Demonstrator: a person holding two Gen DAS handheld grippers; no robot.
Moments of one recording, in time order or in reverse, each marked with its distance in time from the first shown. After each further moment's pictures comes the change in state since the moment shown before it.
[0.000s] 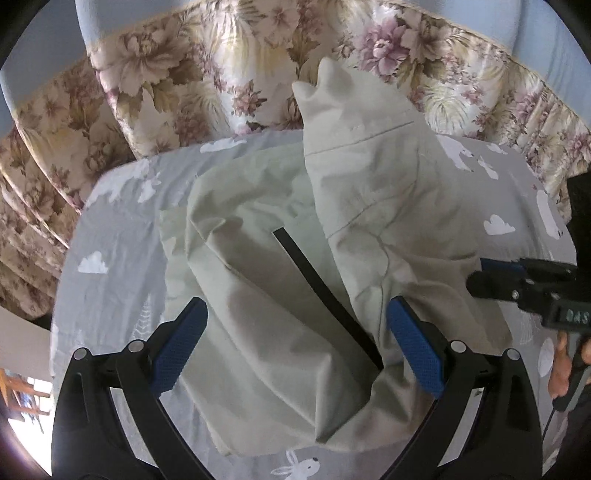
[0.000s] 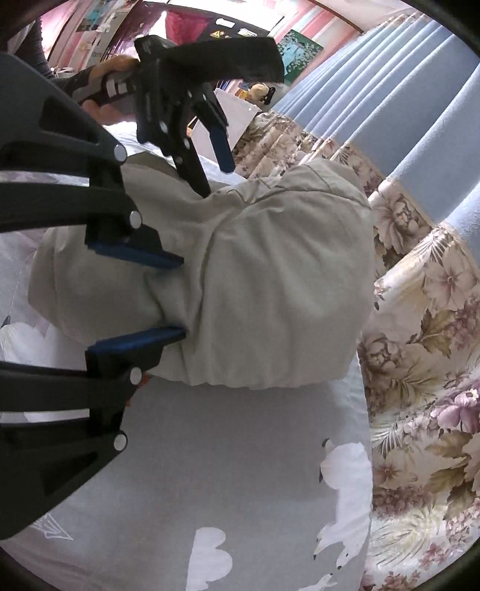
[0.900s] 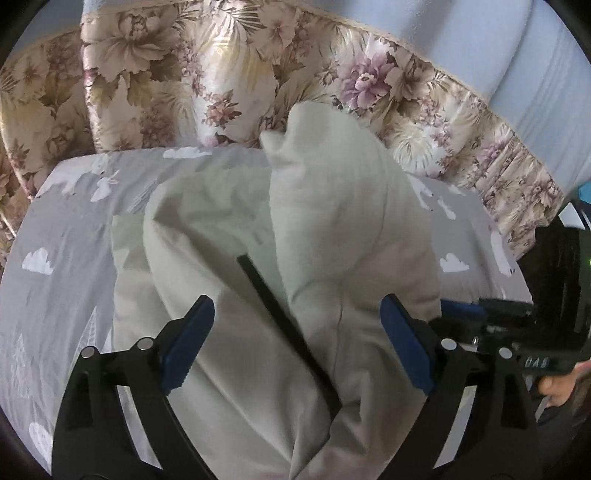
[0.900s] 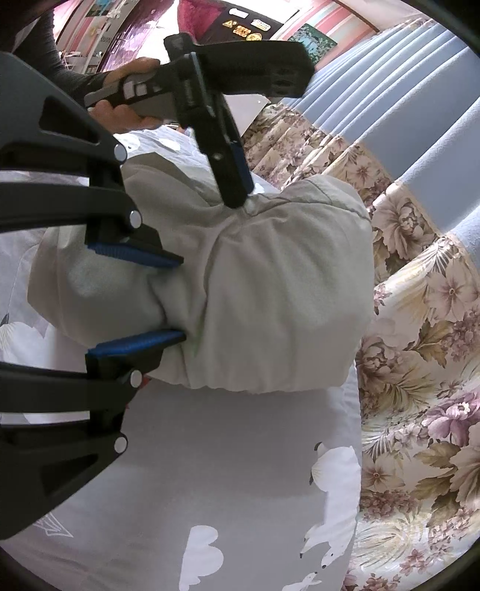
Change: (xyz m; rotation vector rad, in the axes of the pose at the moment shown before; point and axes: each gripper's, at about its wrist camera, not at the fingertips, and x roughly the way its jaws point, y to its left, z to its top) left arm 0.009 0.016 0.010 -0.087 -0.103 -0.240; right arm 0.002 0.010 -0.002 -0.051 -0.008 -0.049
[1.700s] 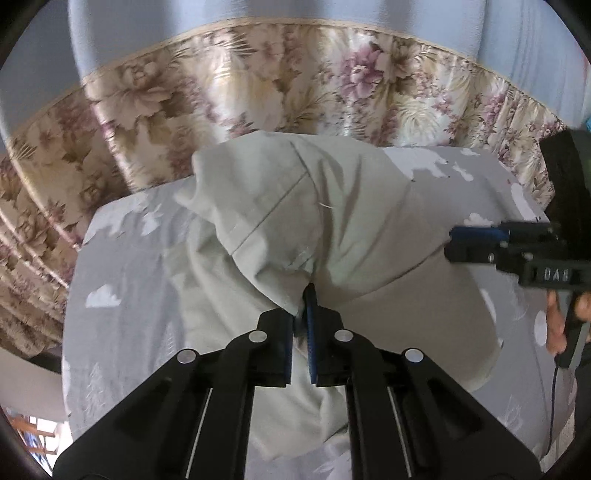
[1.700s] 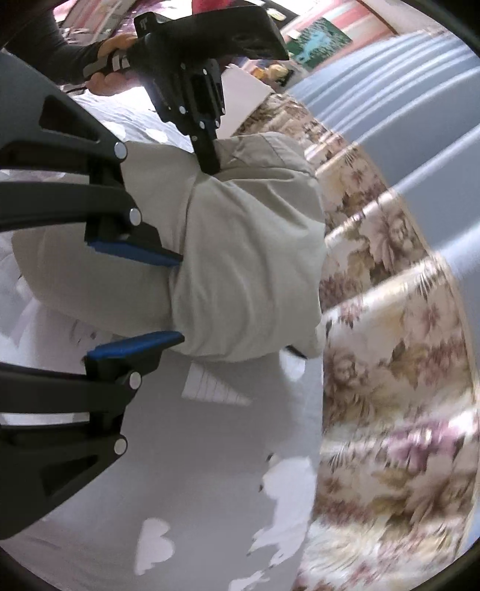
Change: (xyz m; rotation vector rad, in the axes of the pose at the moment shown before) left arm -0.049 0.008 -0.013 0.202 0.016 0.170; right arm 0.002 0.040 0.027 -0.085 -0.046 -0.071
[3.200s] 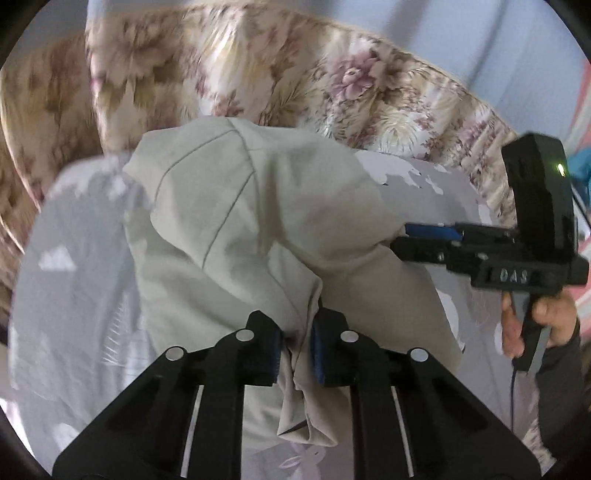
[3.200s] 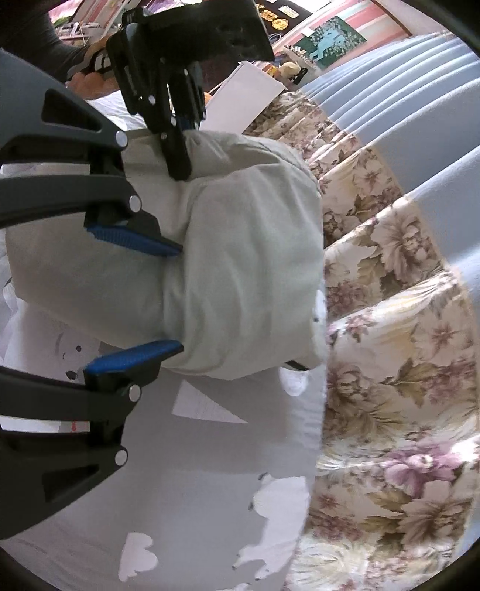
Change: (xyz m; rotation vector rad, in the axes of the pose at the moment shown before) left arm 0.008 0.009 -0.020 -0.094 -0.017 -0.185; right arm 0.017 0.014 0.003 -0.030 0.020 -0.022
